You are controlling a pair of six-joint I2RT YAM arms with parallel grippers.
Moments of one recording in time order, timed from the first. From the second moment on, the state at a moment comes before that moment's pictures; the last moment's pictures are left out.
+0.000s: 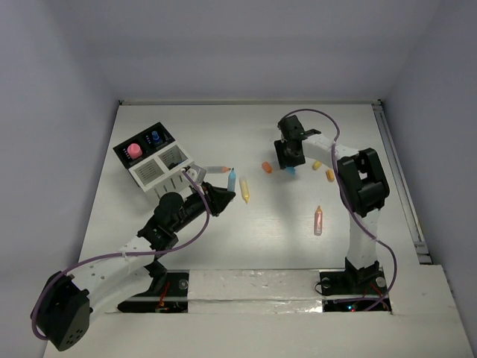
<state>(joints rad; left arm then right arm) -0.67 0.82 0.29 0.49 0.17 -0.47 0.40 2.06 1.50 -0.53 0.16 0.15</state>
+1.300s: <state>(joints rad) -0.67 0.83 0.29 0.49 0.17 -0.47 0.40 1.96 1.39 -0.53 0.03 0.21</state>
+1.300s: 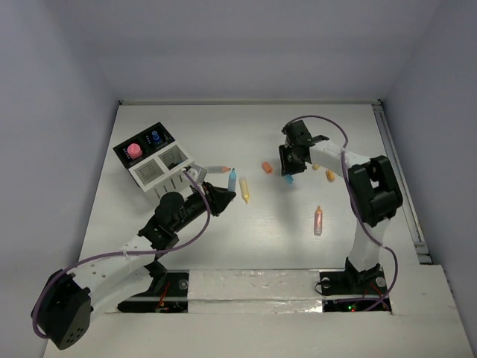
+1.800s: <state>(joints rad) -0.69 0.97 0.29 0.53 0.15 -0.47 0.70 1.52 1.19 0.01 0.10 0.56</state>
